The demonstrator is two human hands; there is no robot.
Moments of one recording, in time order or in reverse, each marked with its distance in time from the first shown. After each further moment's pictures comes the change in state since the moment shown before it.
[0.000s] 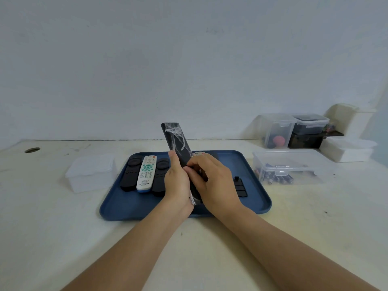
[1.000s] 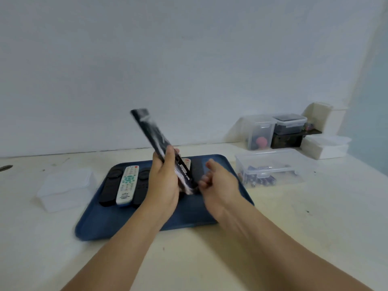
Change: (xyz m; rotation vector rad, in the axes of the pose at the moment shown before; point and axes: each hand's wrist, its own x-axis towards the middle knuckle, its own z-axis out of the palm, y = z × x) left_hand 0.017 0.000 0.018 0.032 -0.242 0.356; right_hand 0.022 -0.002 -0.032 1.067 0.515 1.240
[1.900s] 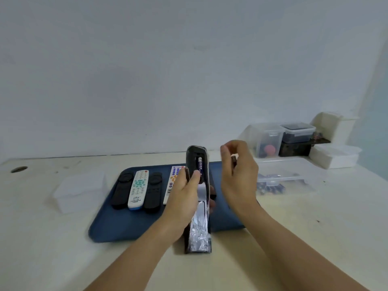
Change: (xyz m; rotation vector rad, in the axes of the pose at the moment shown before) left_hand -0.034 0.013 -0.003 0.309 -0.198 -0.188; right_hand 0.014 -0.012 -0.009 -0.790 -0.044 -1.122
